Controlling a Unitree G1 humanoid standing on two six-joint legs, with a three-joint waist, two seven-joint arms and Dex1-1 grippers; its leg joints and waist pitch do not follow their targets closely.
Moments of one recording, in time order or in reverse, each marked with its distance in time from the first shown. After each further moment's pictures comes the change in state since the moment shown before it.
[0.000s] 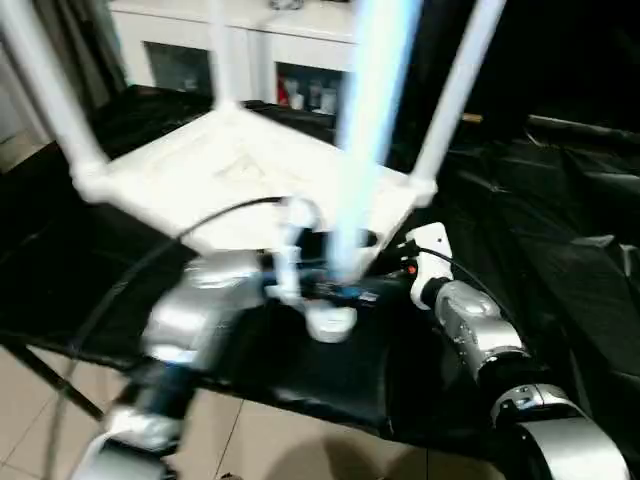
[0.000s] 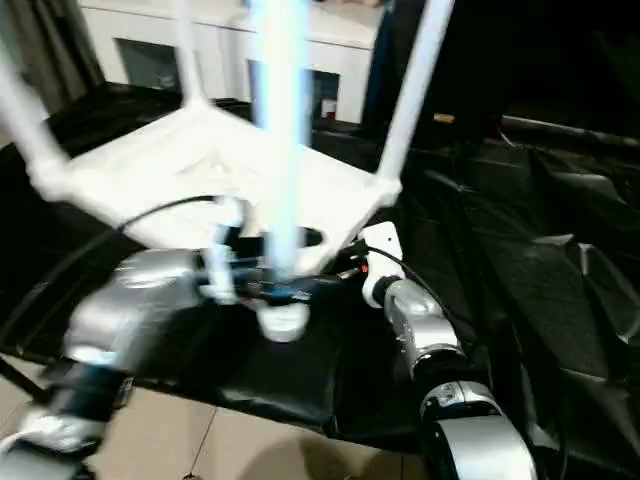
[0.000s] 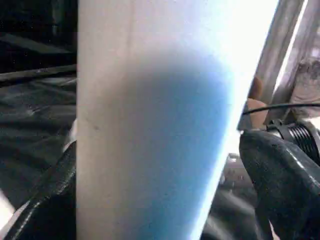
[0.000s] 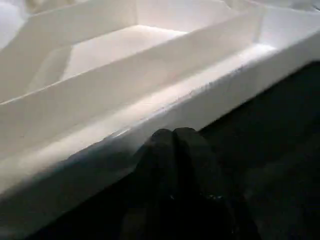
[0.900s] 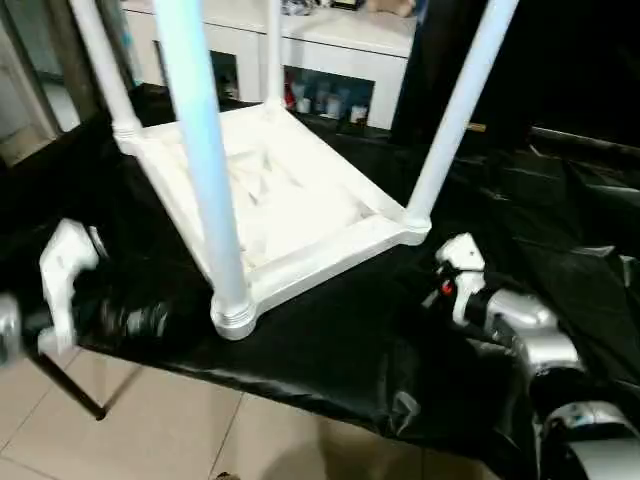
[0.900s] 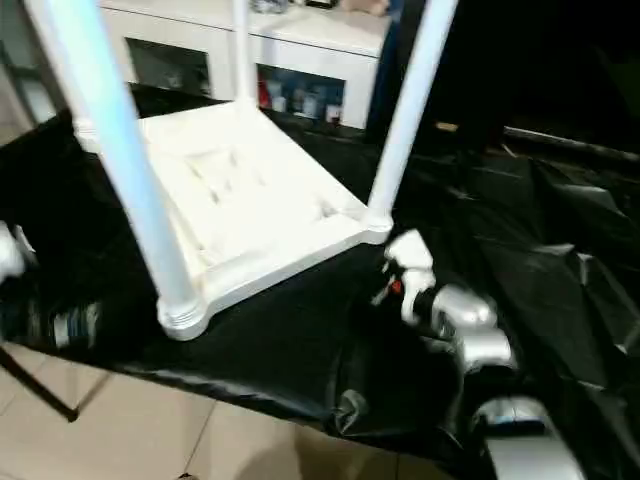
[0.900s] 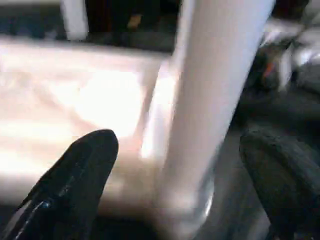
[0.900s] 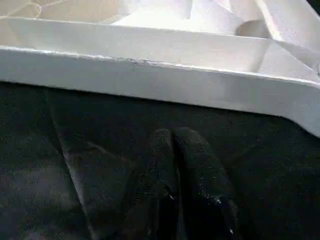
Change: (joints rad) left arm 0.372 0.548 0.474 -0.278 -0.143 0.173 -0.014; right arm 0.095 -0.143 0.048 -0.094 0.034 -0.038 0.360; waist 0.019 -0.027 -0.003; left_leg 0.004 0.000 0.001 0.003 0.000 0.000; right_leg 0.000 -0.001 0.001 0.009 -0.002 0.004
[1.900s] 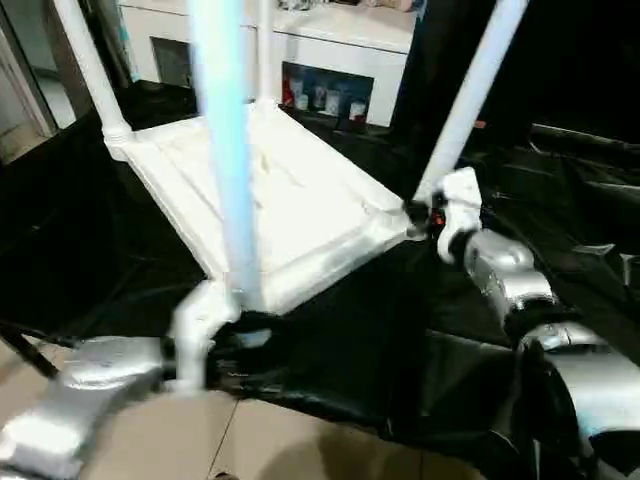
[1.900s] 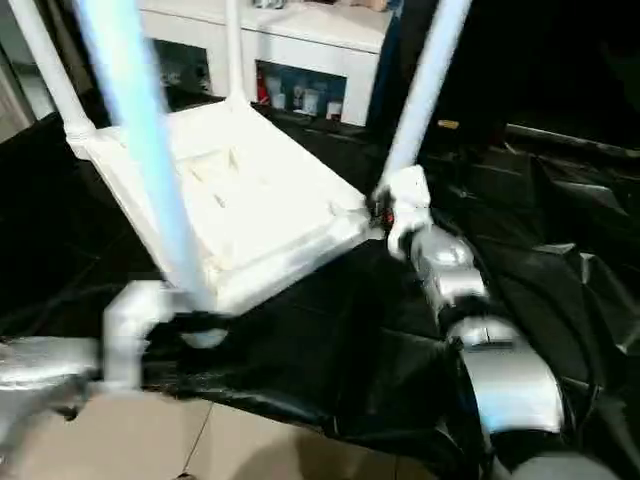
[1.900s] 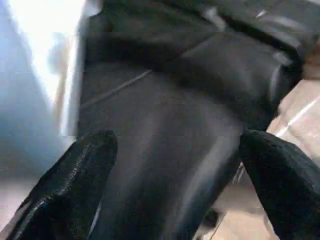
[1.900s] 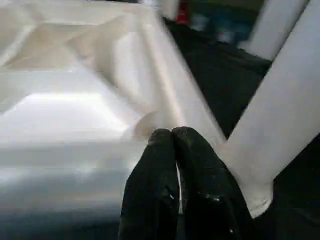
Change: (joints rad) left arm 0.169 -0.063 -0.285 -0.239 0.169 0.051 0.085; right arm -0.308 0.006 -0.048 0.317 -0.021 -0.105 -0.205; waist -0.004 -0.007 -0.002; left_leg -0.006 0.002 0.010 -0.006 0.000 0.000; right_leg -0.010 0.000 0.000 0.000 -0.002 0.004
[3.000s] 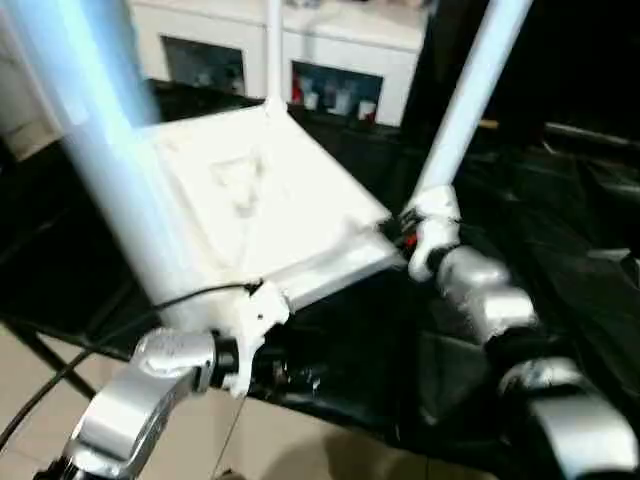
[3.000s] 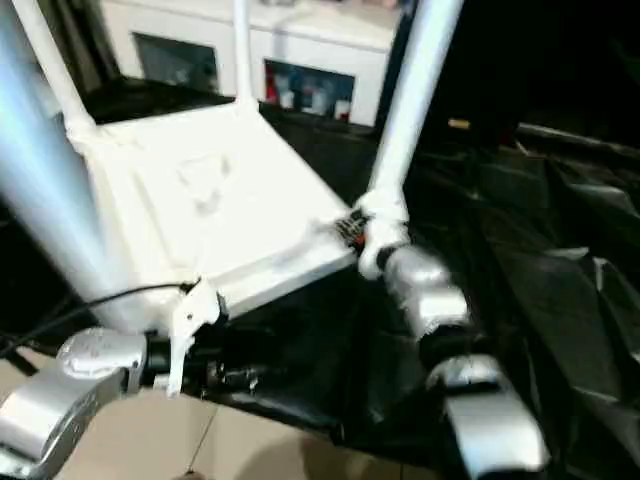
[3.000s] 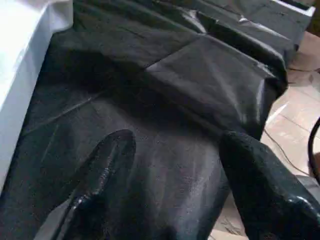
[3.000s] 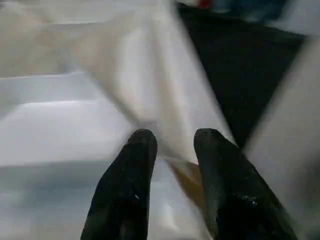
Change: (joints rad) left arm -0.111 -0.190 -0.190 0.038 0.095 0.082 0.033; right arm 0.088 0.070 0.032 -0.253 0.065 0.222 -0.209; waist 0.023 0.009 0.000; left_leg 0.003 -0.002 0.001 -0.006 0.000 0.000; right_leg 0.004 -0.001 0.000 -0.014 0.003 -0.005
